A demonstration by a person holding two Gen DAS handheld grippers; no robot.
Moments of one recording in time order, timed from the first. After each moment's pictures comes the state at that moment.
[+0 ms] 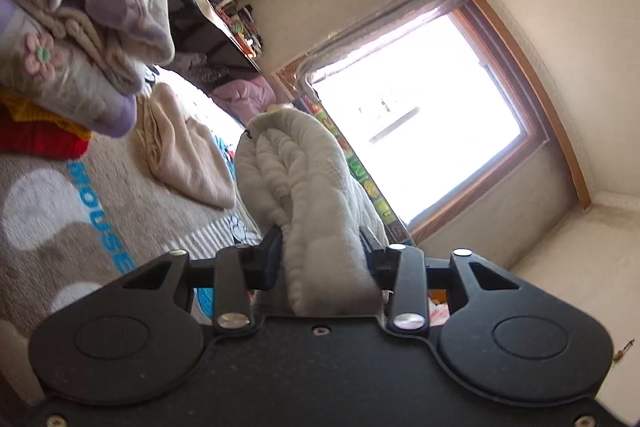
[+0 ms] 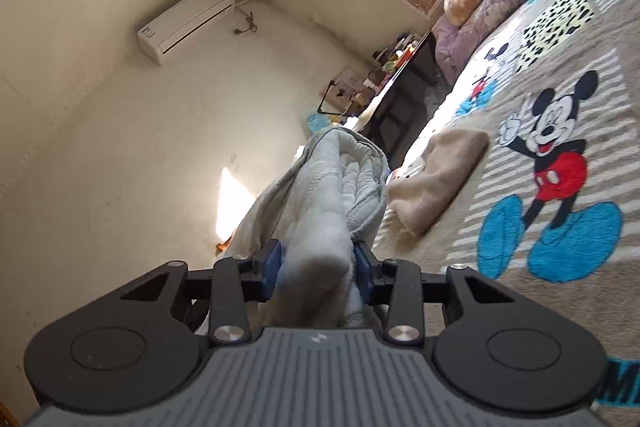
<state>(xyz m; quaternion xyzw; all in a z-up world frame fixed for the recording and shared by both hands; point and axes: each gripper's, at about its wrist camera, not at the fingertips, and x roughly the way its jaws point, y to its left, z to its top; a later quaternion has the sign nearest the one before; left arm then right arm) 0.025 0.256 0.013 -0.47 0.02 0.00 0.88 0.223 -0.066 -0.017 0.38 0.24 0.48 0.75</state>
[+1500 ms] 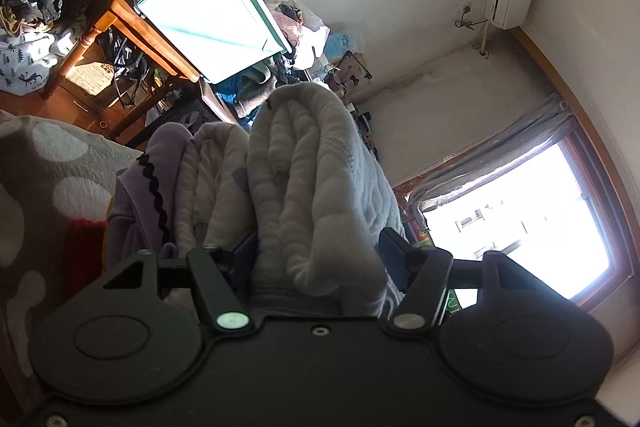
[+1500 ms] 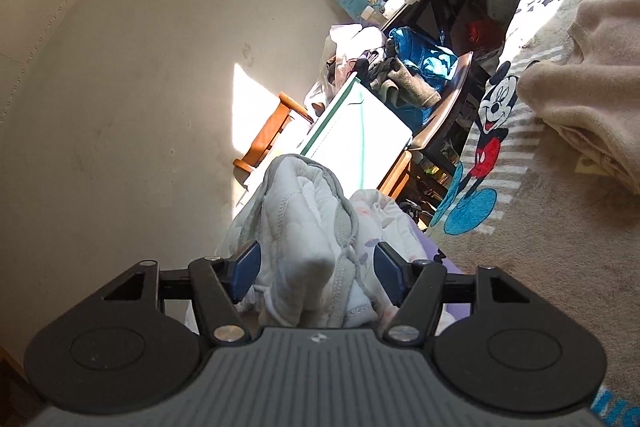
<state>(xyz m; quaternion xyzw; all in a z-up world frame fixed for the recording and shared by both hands) 0.021 0.496 0.003 -0.53 -0.02 0.19 0.83 0.308 0.281 0.024 0.32 0.36 0.54 0.69</state>
